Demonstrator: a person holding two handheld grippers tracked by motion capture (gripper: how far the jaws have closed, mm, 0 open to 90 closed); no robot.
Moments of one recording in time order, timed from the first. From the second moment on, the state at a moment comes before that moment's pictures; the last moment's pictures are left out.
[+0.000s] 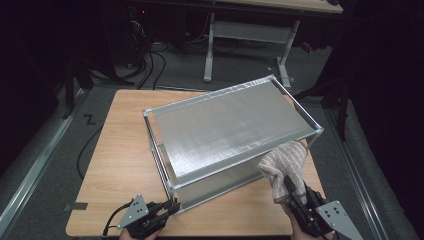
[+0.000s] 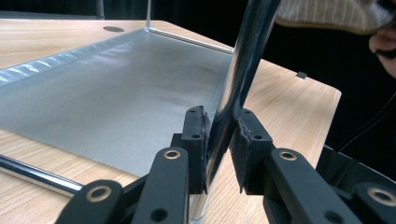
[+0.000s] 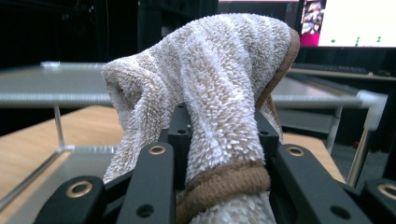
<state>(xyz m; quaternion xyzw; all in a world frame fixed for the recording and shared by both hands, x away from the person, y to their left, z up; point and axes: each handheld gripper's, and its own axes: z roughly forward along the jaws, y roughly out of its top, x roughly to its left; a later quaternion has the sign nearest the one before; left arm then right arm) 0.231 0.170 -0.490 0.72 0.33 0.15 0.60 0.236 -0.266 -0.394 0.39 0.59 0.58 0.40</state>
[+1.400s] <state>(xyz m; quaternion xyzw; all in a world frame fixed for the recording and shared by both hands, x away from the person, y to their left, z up) 0.231 0.171 -0.490 0.72 0.33 0.14 0.59 0.376 -0.263 -0.336 0.43 0.59 0.51 0.46</state>
